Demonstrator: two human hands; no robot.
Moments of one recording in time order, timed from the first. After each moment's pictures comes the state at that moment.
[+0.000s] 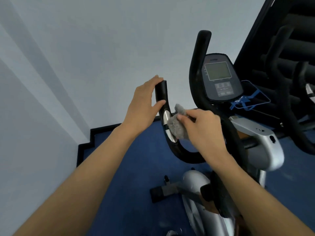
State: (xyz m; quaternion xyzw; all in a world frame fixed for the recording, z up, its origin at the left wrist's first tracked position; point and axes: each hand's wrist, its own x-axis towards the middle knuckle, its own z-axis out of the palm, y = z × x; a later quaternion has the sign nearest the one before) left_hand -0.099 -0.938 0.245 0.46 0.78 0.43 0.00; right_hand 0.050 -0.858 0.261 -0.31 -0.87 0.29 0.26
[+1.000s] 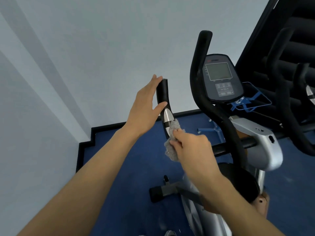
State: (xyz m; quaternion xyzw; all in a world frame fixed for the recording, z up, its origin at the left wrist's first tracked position) left_hand -0.086 -0.943 0.242 0.46 0.77 0.45 0.02; right_hand 0.072 -0.895 0.239 -0.25 -0.95 0.13 0.15
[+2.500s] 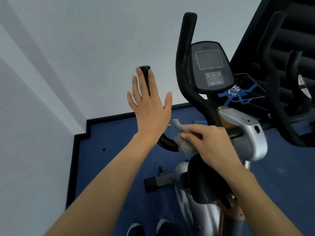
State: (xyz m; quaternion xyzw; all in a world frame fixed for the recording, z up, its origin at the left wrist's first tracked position) left_hand -0.018 -0.894 0.218 0.30 0.89 0.34 -0.12; right_hand 0.127 -0.839 0.244 -0.23 -0.91 0.31 0.16
